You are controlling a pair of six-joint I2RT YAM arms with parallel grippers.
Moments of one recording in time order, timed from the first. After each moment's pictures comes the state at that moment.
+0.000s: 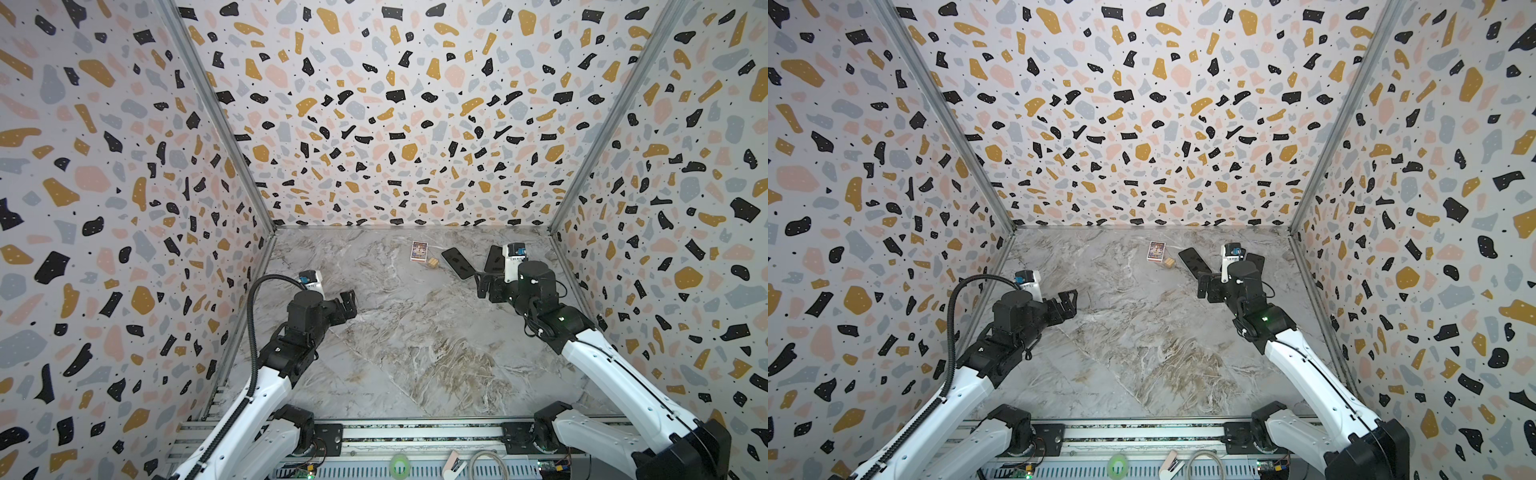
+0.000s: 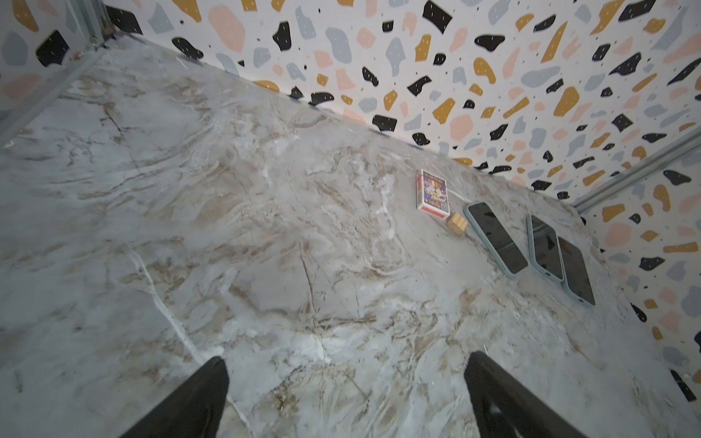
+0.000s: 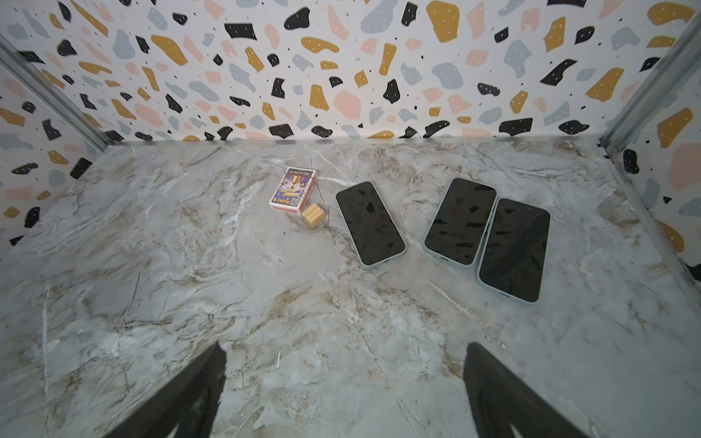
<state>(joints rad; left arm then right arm) -0.32 0.82 0.62 -0.30 -0.09 -0.48 0.43 1.08 0.93 -0.34 0.14 0.23</state>
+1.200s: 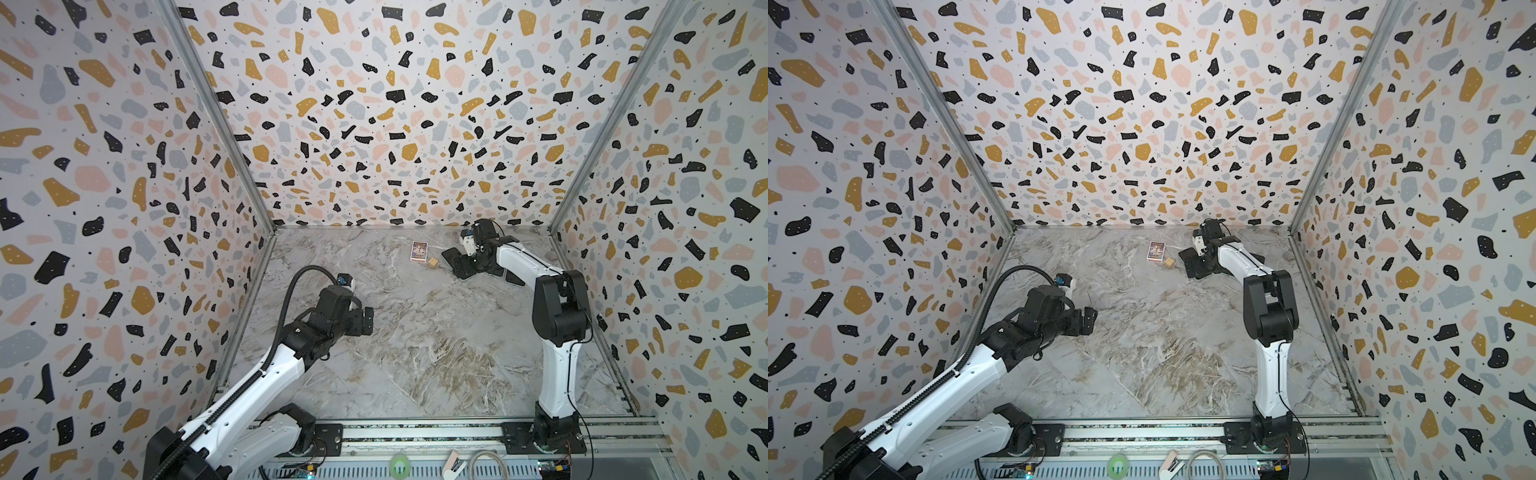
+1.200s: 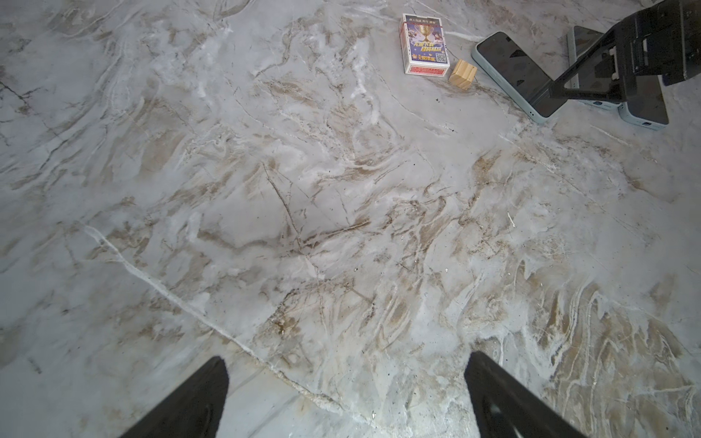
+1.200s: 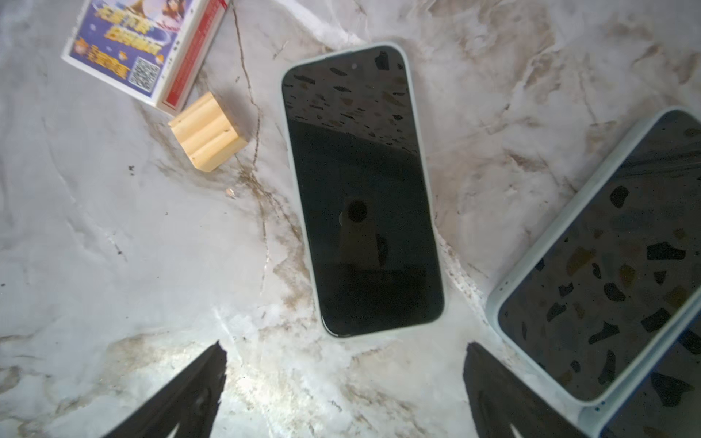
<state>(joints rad) -0.51 0.99 0.77 -0.55 -0.13 -0.32 0.28 2.13 1.72 -0.68 -0.09 -0.07</state>
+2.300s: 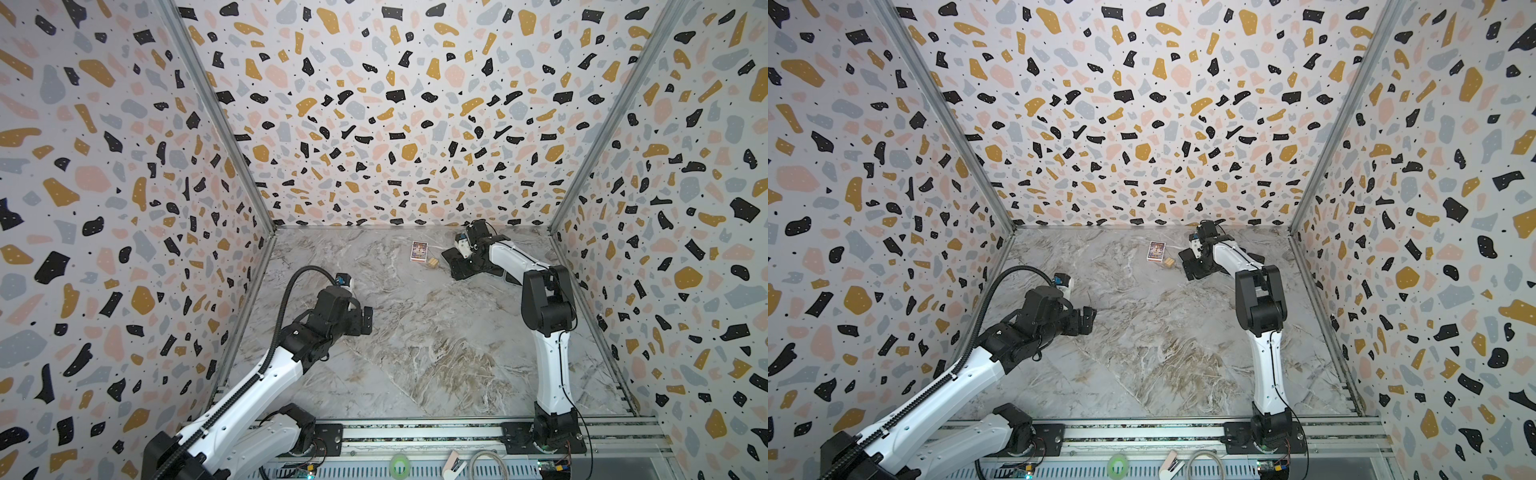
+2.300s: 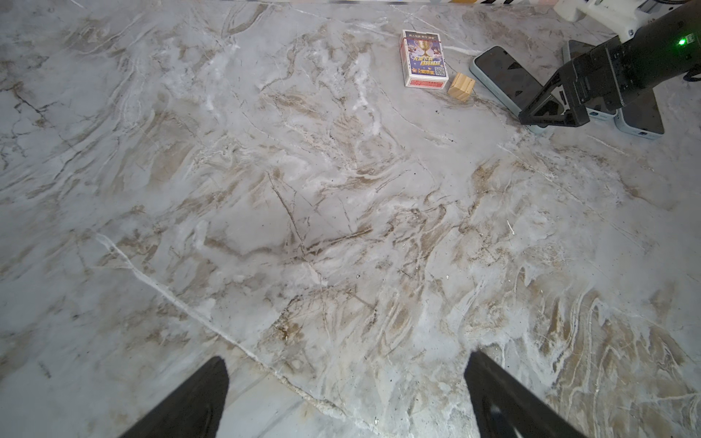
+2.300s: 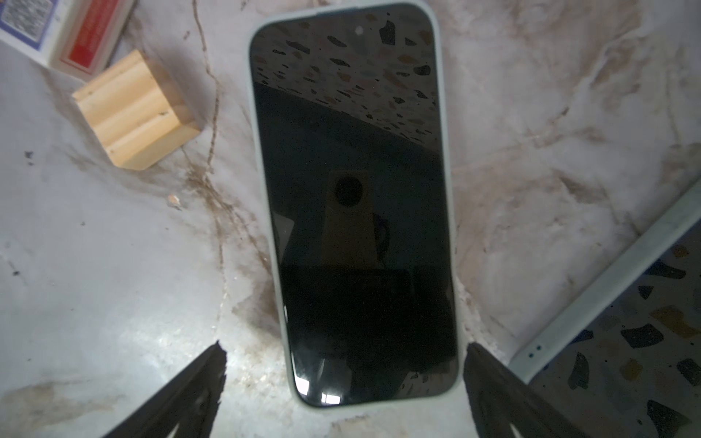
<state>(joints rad) -0.51 0.97 0.76 -0.54 -0.14 -0.31 0.26 2.27 1.84 -0.73 -0.07 -0.14</state>
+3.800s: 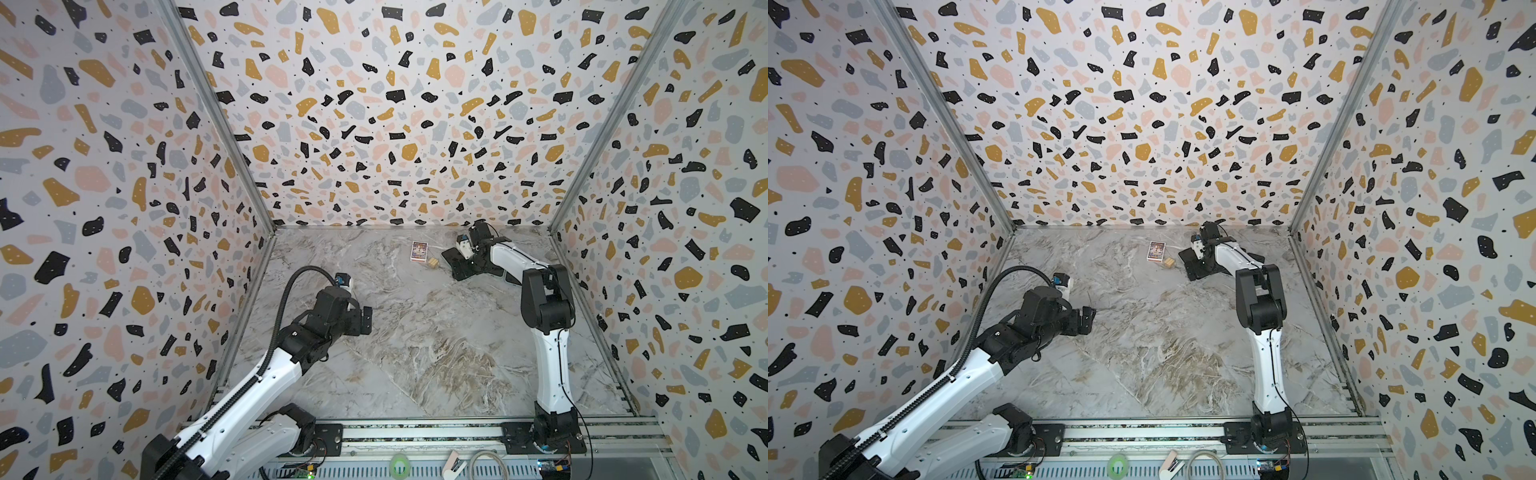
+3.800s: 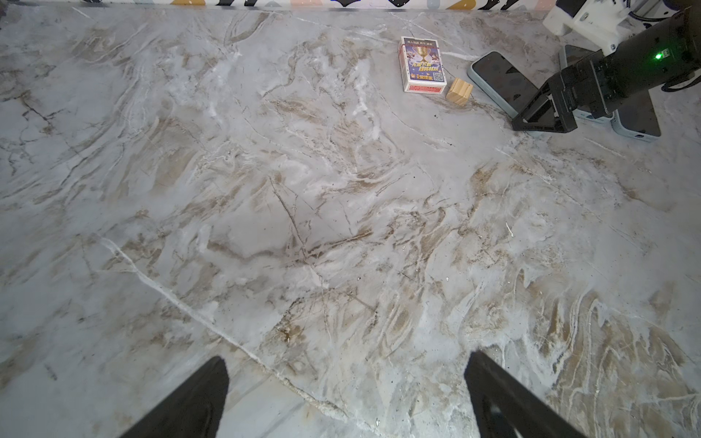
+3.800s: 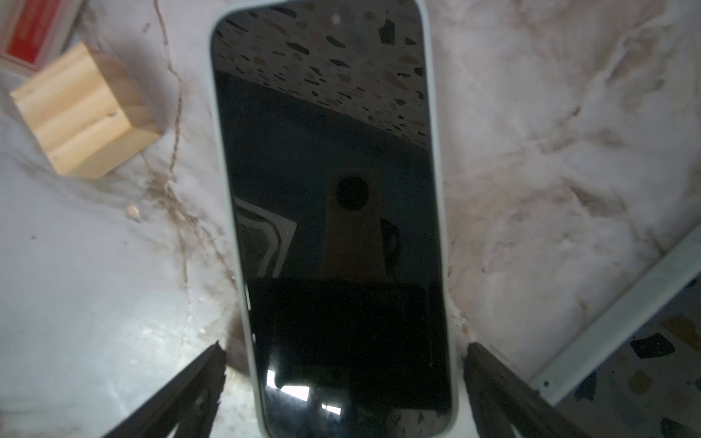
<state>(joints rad) -0.51 0.96 0.76 -0.54 -0.15 -0.31 0.25 2.30 1.84 -0.69 -0.10 -0.15</state>
